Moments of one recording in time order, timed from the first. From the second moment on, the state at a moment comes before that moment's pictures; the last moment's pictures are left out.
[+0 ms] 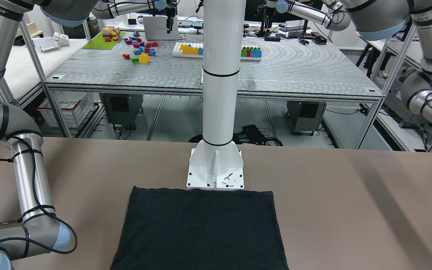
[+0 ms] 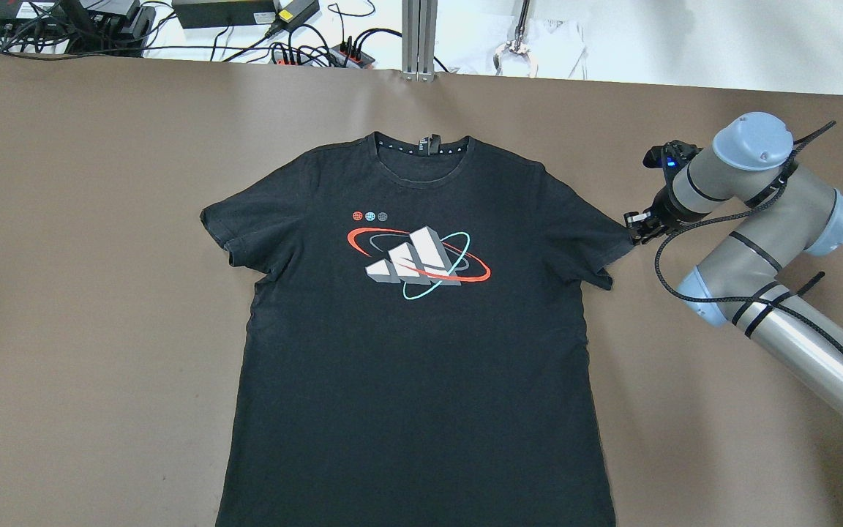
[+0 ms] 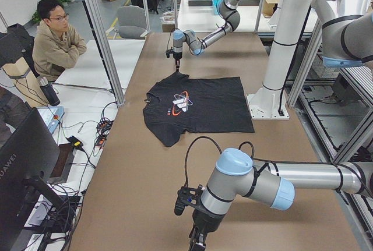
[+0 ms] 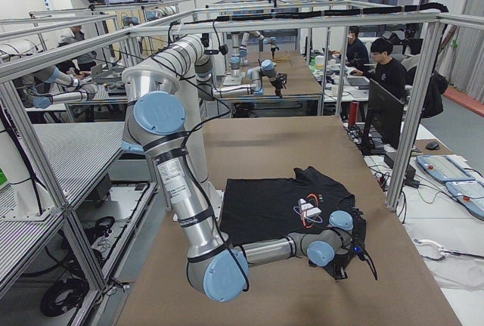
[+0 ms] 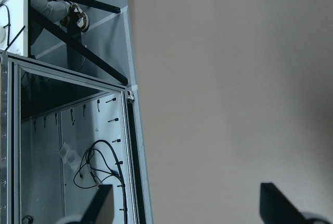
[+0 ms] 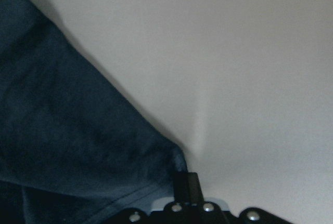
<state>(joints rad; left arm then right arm) -1.71 -1.40 -1.80 -1.90 -1.90 0.11 0.99 -1.07 1.22 -1.08 2.16 0.72</state>
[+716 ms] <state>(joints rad) -1.71 -1.40 -1.80 -1.90 -1.90 0.11 0.98 -1.01 1.41 -1.14 2.23 0.84</state>
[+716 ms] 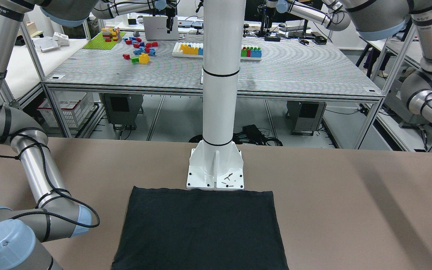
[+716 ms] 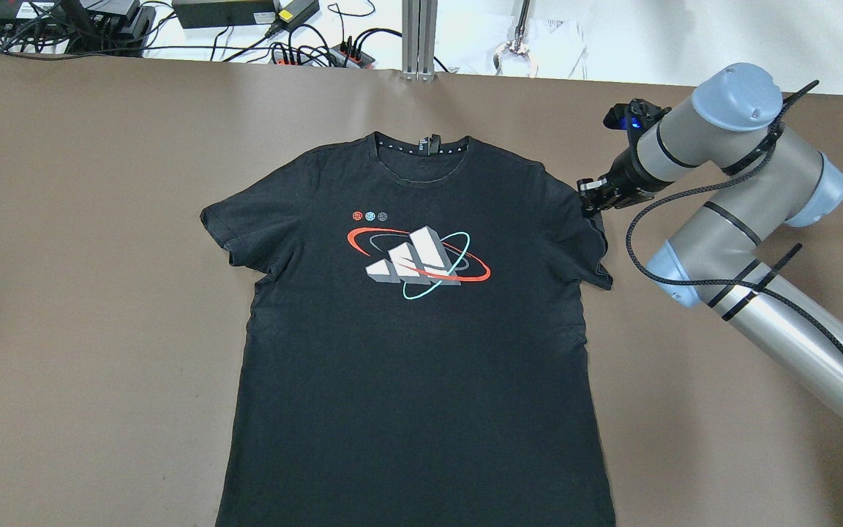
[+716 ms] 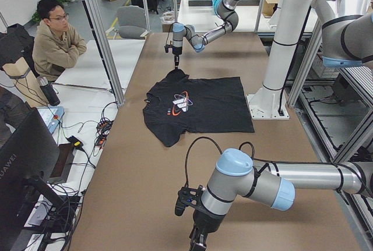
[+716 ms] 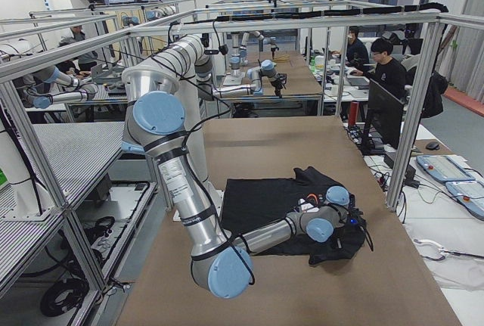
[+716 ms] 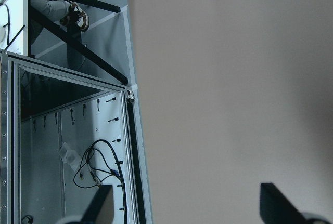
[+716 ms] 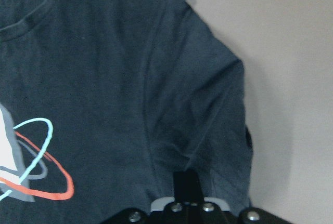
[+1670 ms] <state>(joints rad) -1.71 -1.40 -1.80 -1.90 -1.90 0.11 0.85 -0.78 1.21 -1.14 2.06 1.01</state>
